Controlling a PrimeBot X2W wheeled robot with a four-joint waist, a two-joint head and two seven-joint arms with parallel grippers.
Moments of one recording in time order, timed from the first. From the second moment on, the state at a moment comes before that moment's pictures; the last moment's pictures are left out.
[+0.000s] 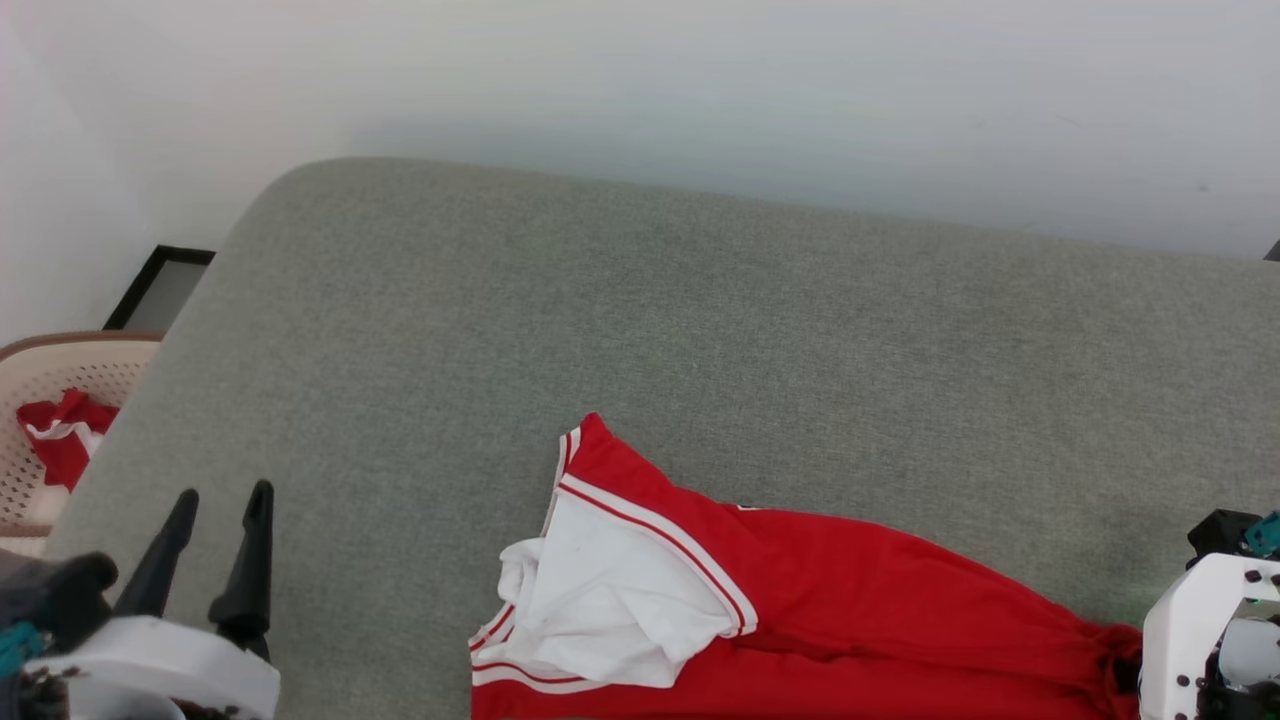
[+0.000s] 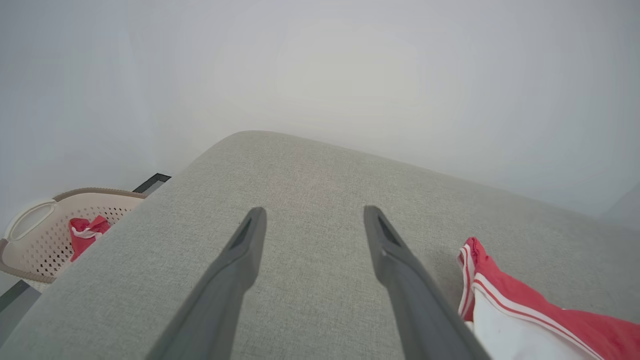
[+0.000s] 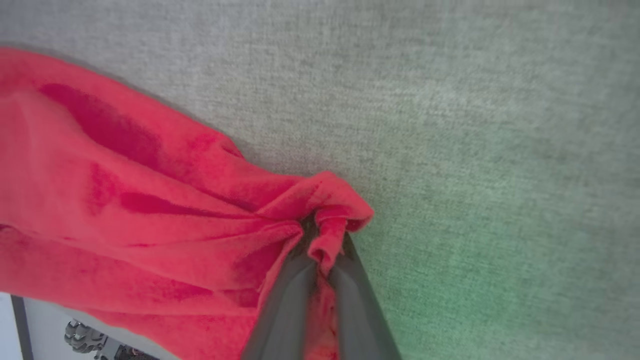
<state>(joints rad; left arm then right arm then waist) -0.08 0.65 -0.30 0.12 -0.90 0.12 -0.26 -0.22 -0.31 -0.05 0.41 0.51 0.13 0.91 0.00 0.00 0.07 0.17</state>
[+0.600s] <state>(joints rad) -0.02 0.54 -0.14 0.15 -0.75 0.00 -0.26 -0.24 -0.46 -0.21 0.45 0.46 0.13 0.86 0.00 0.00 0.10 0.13</state>
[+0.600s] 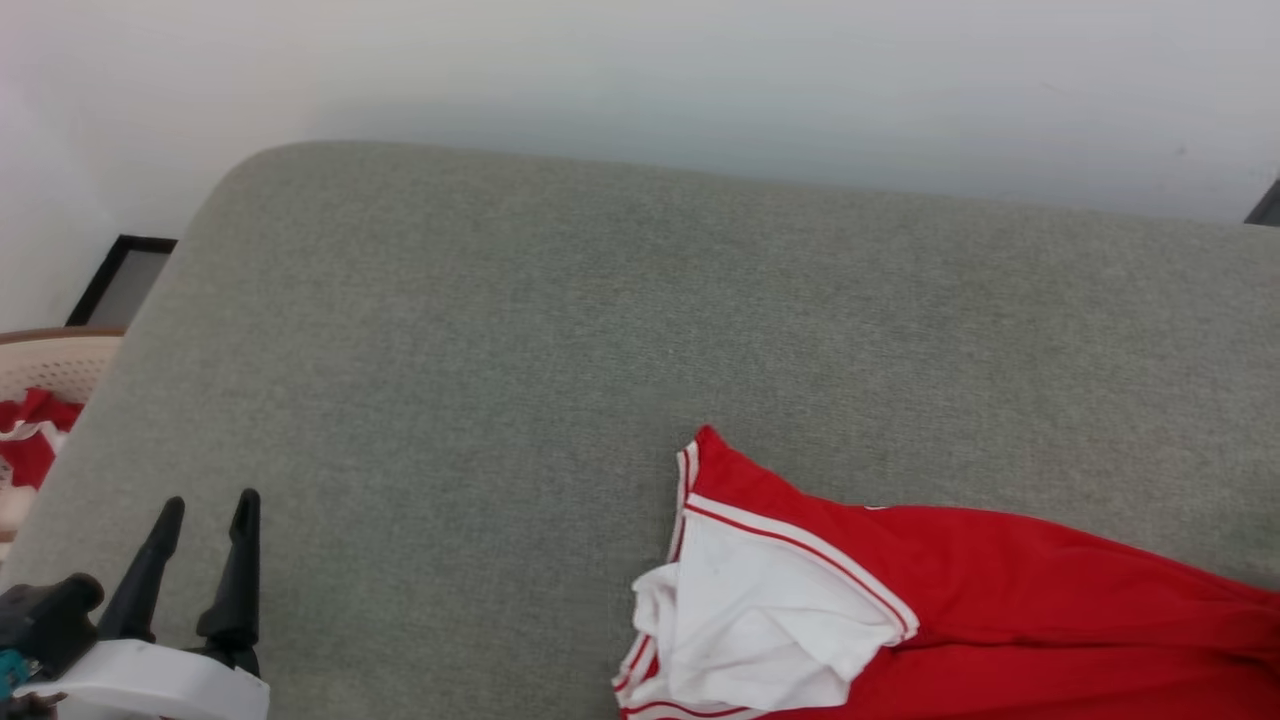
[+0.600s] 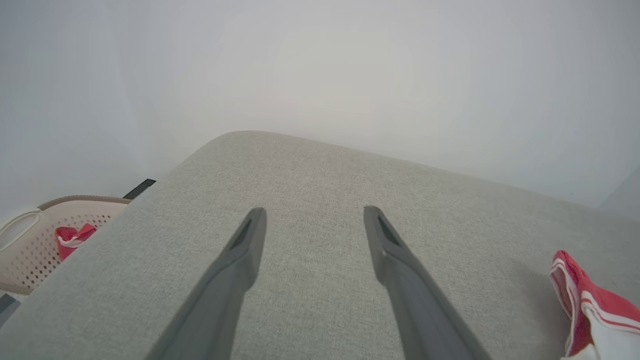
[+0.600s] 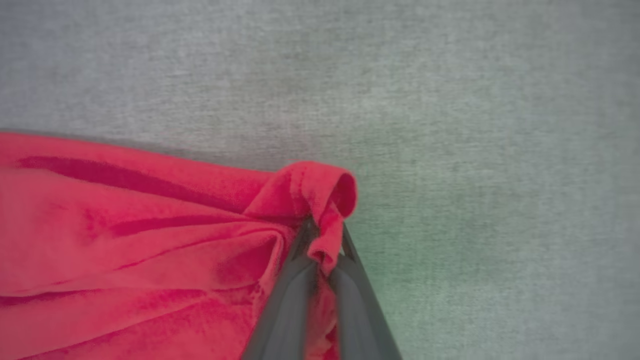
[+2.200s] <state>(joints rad) -0.10 0.46 -0.21 0.24 -0.71 -0.05 -0.25 -0.47 -0.05 0.44 0.45 0.66 0.13 0.67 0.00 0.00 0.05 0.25</state>
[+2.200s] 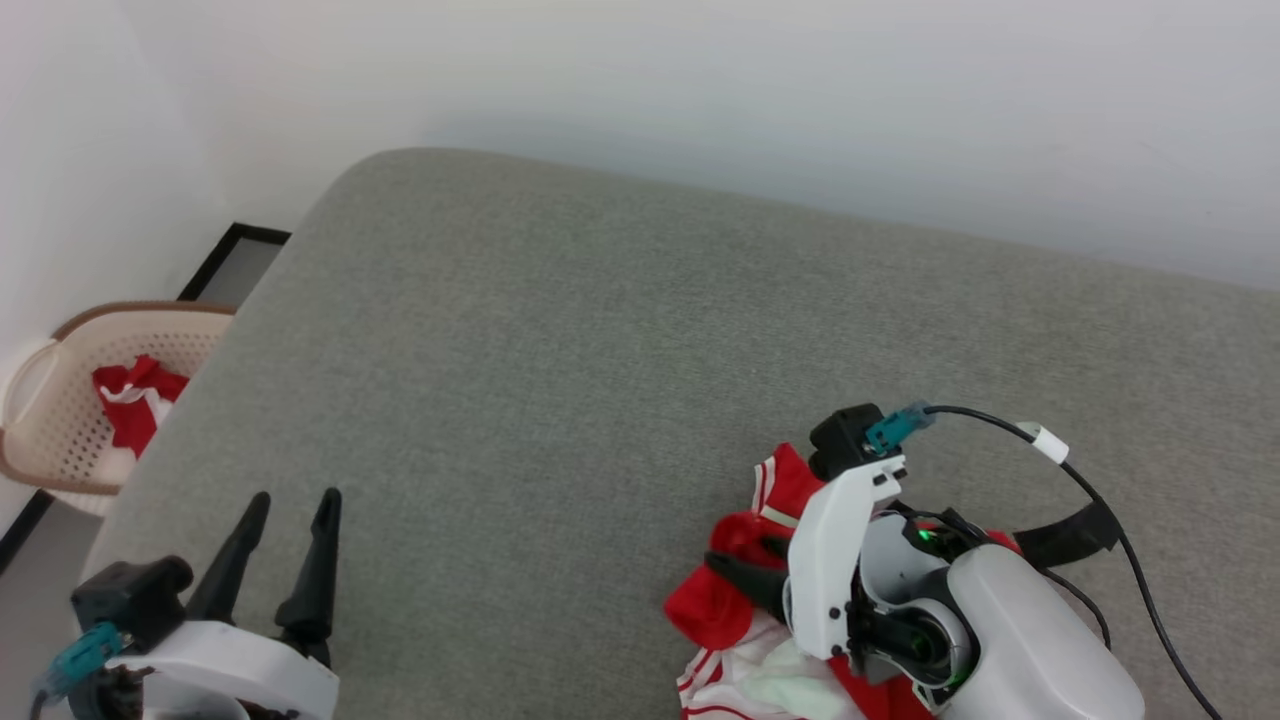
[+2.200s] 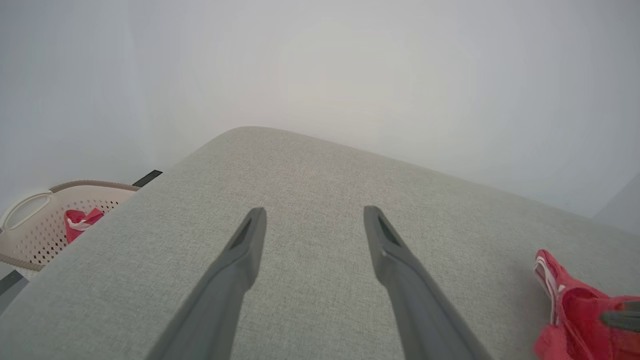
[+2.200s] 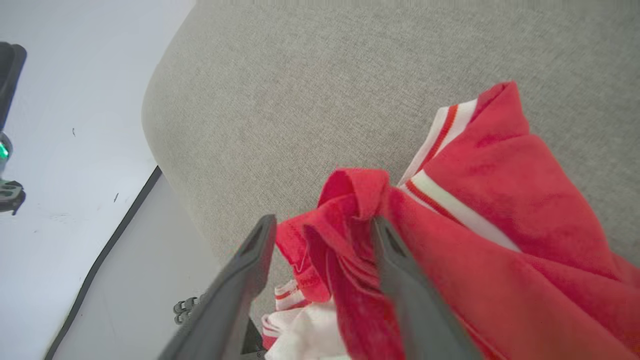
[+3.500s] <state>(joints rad) 0.07 0.48 -0.05 0.17 -0.64 -0.04 -0.26 -0.17 -0.38 0.14 0.25 0.51 0.13 -0.10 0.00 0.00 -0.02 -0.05</state>
